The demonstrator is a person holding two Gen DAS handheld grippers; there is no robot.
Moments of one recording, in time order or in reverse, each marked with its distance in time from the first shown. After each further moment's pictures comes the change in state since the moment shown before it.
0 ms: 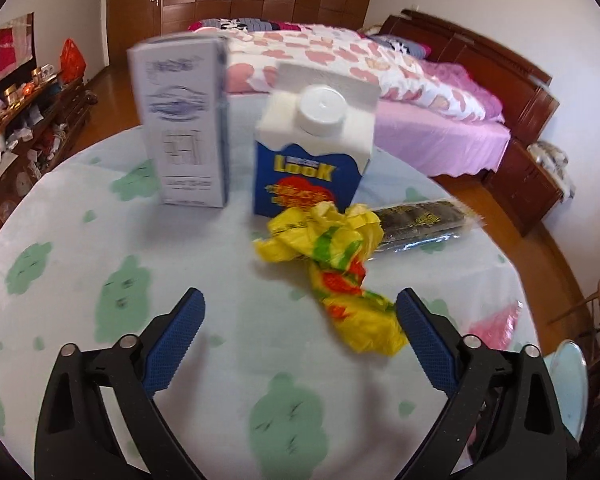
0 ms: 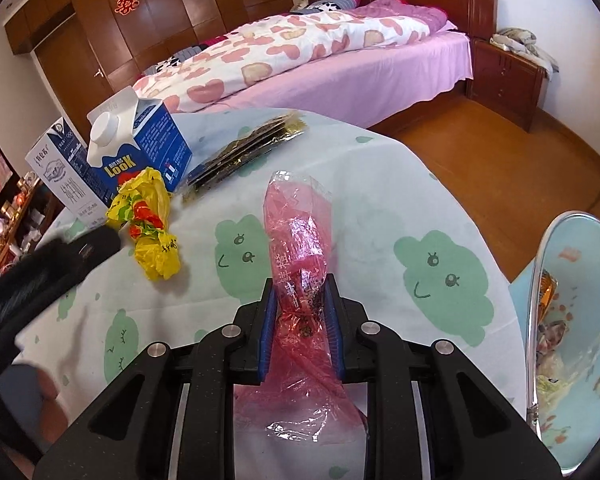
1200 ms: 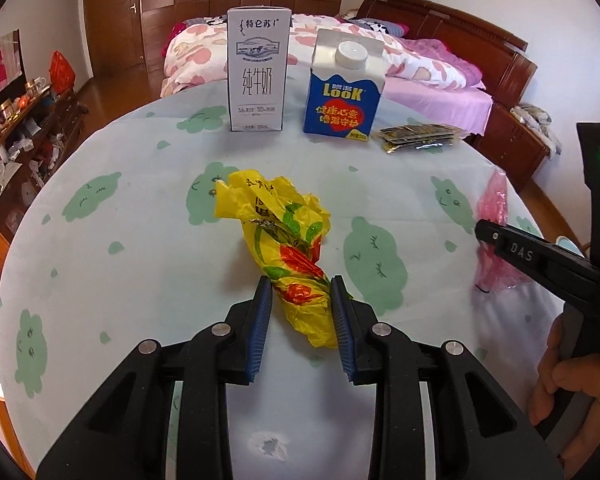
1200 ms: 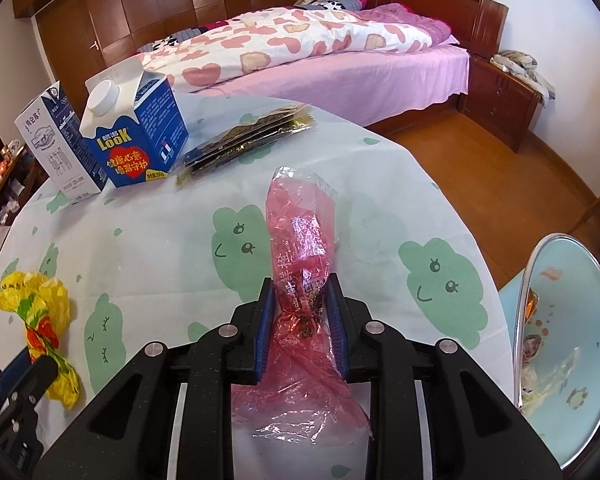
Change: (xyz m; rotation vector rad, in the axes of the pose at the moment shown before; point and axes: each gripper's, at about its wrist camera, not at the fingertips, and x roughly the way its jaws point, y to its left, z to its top) left arm -0.071 0.065 -0.089 0.108 0.012 -0.033; right arm 0.010 0.009 0.001 -0.108 0.023 -0.102
